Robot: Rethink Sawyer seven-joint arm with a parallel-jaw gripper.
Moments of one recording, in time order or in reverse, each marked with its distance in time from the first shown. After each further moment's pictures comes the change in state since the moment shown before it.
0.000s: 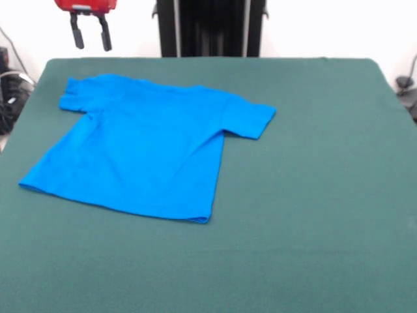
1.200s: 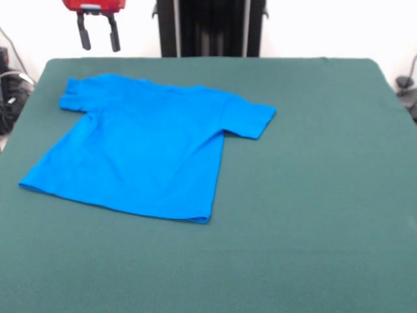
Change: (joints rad) arm 0.062 -0.027 0.016 0.000 0.004 0.000 0.000
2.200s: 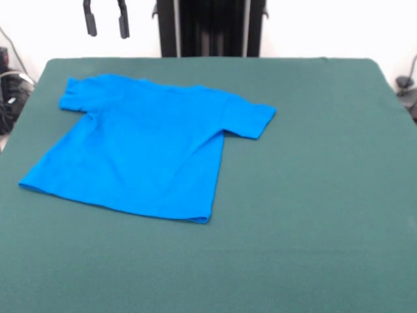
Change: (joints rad) arm 0.078 -0.115 0.027 0.002 0.106 0.068 0.000
